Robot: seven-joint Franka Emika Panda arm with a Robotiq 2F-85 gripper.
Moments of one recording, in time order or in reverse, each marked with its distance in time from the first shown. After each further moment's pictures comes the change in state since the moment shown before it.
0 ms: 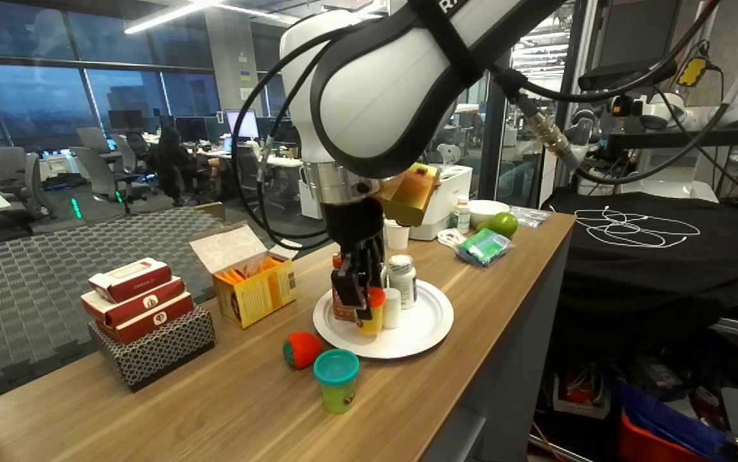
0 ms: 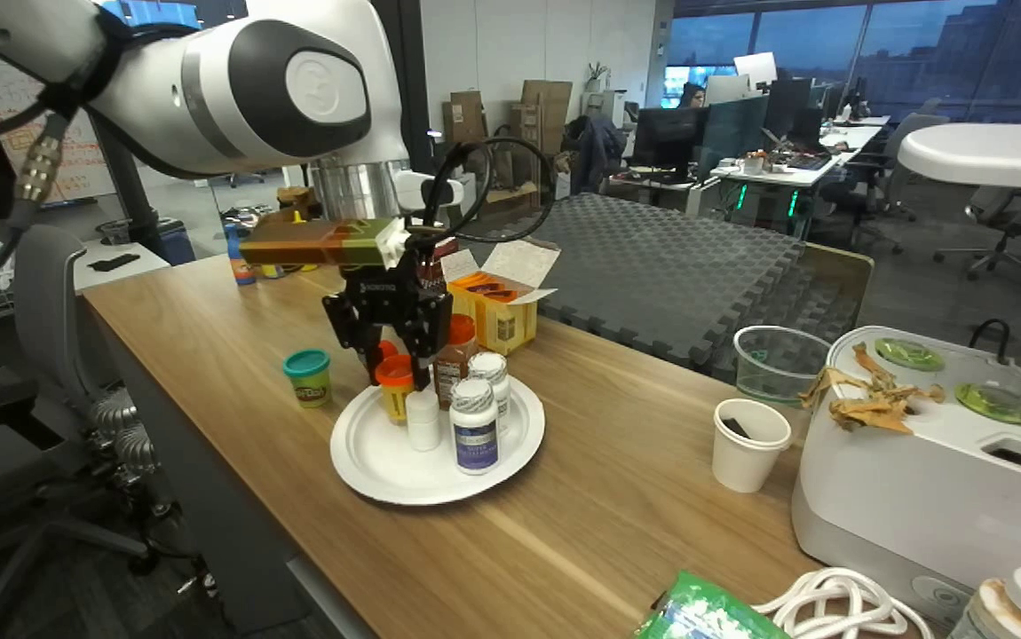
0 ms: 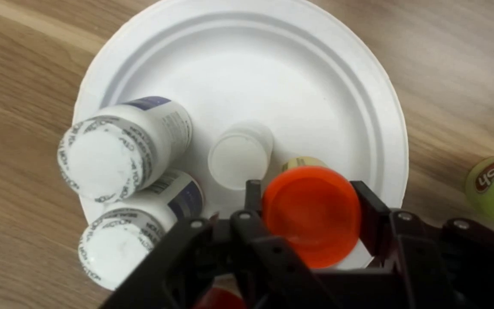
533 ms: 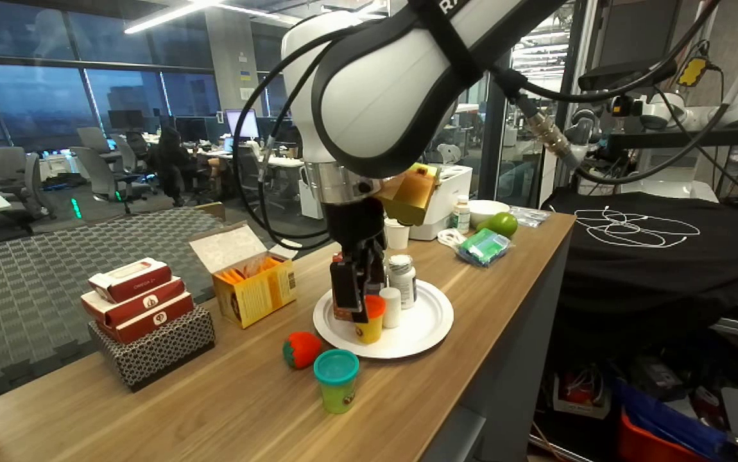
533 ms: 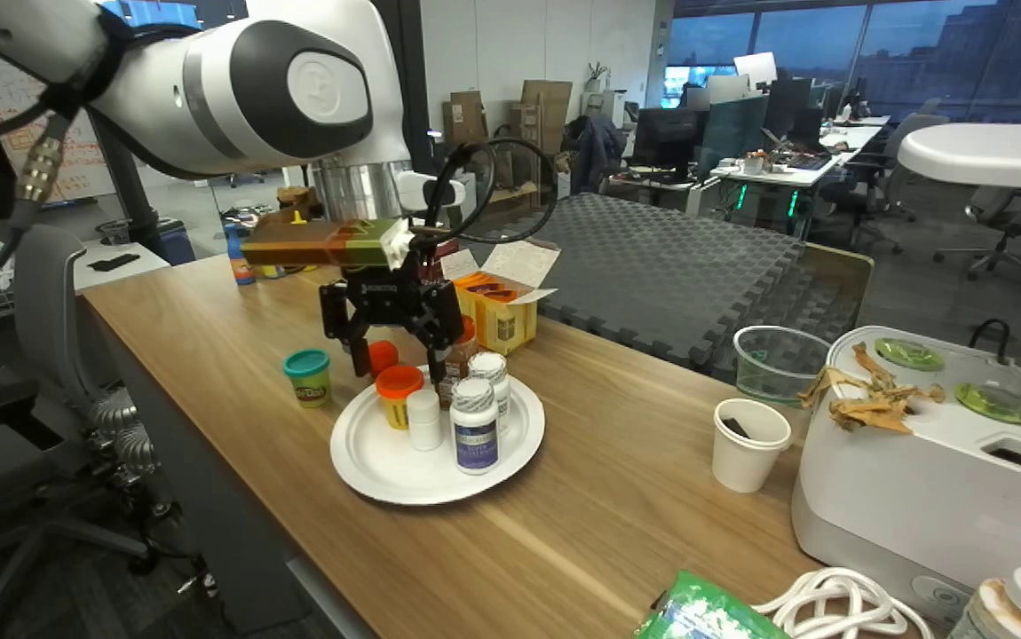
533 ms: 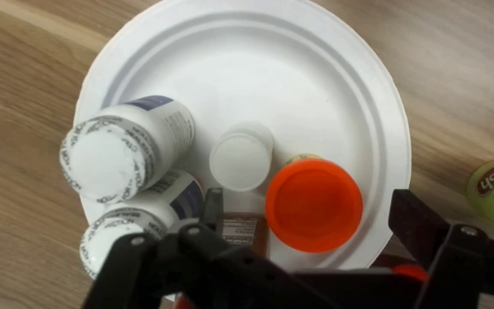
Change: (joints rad) arm -0.004 0.001 0.002 0.000 0.001 0.001 -0.017
